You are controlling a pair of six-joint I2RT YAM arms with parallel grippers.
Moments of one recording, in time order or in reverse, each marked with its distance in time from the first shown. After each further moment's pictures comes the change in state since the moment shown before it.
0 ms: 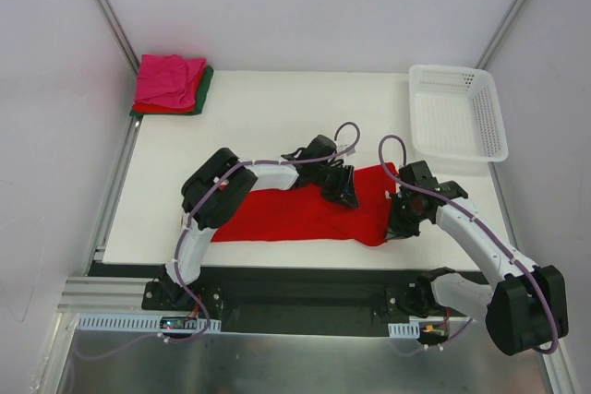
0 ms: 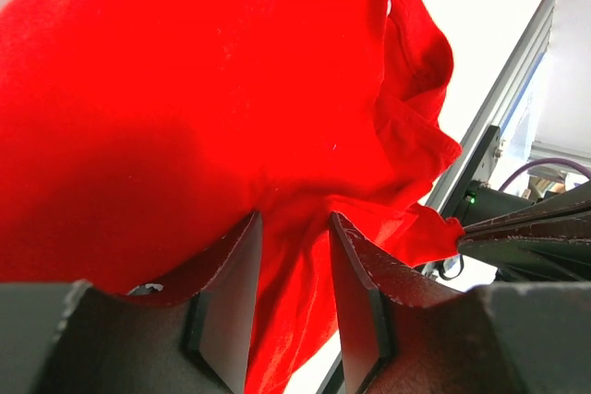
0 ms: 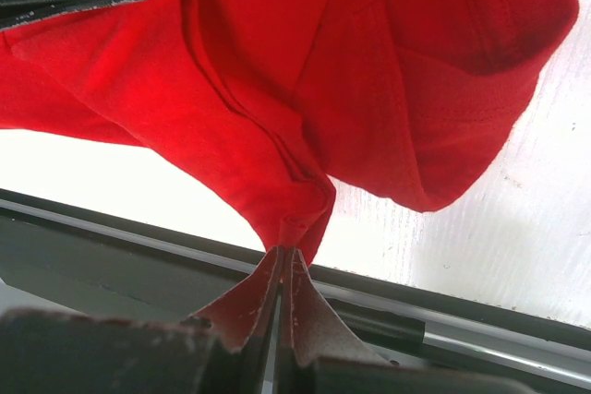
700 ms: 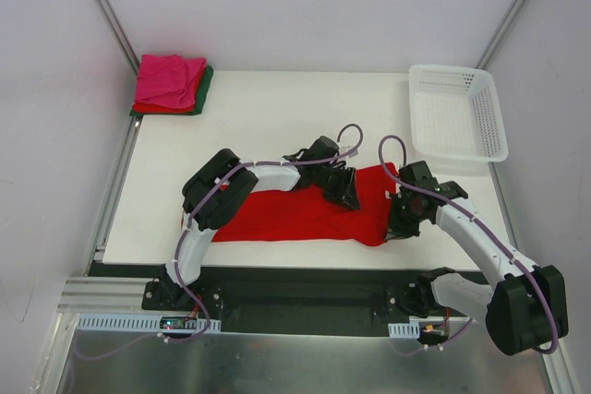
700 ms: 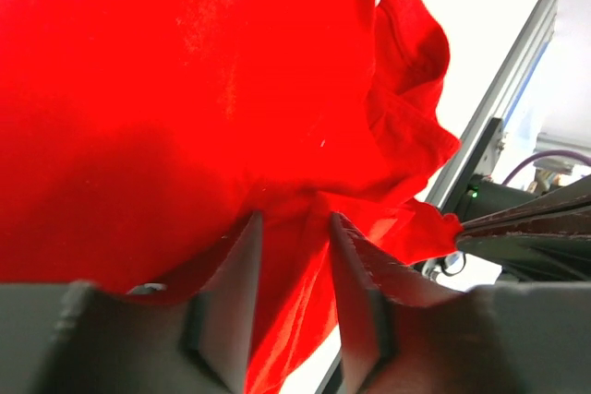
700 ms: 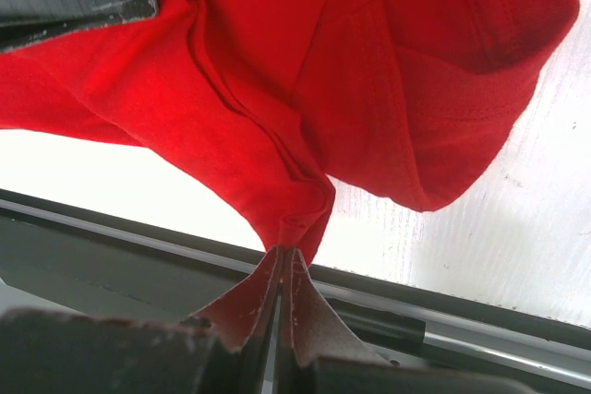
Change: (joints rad) left arm -0.014 0.000 0.009 -0.011 -0.001 0.016; right arm 0.000 0.000 -0.002 0.001 0.000 0.002
